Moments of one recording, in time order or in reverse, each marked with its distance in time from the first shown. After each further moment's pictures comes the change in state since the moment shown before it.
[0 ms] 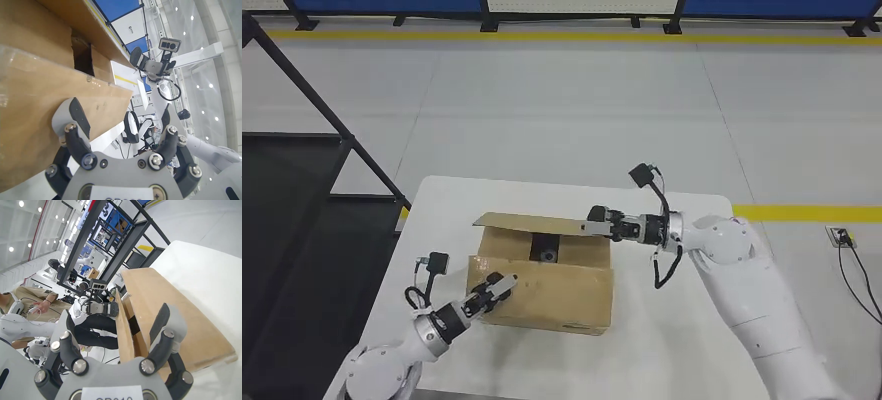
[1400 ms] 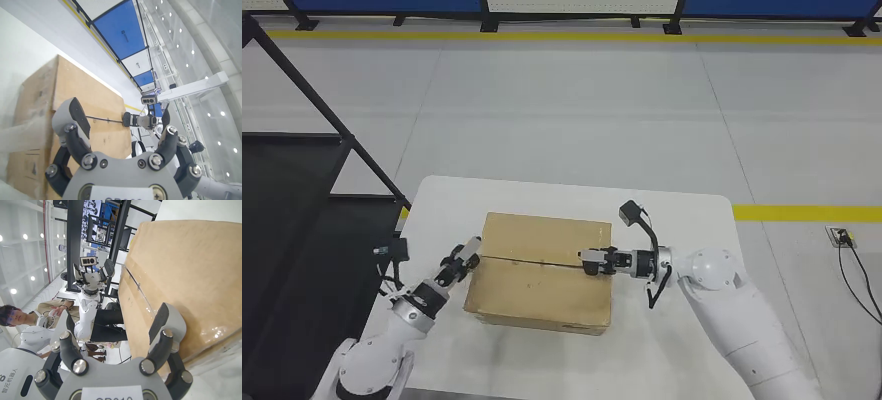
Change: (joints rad) left arm -0.001 -0.013 -0.093 0.019 0.036 0.060 0.274; right arm -0.105 0.013 -0.068 0.043 0.138 0.175 0.013
